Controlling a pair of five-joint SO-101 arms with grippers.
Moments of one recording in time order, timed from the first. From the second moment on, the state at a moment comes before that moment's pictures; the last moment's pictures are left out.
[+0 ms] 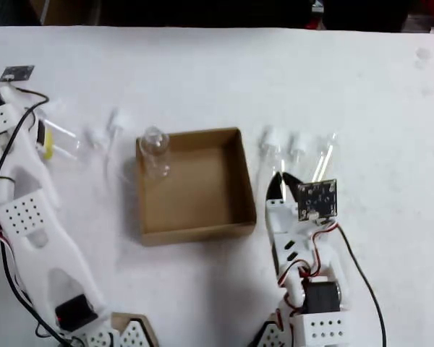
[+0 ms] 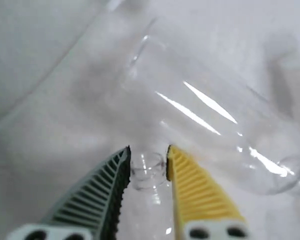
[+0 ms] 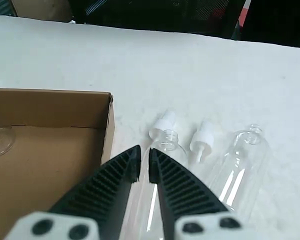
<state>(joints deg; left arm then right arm) -34.9 64.1 -69.0 97.9 -19.2 -7.6 -102.3 96.4 34.7 5.0</state>
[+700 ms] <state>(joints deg) -34.8 45.4 -54.4 101.9 -19.2 -7.6 -102.3 96.4 34.7 5.0</state>
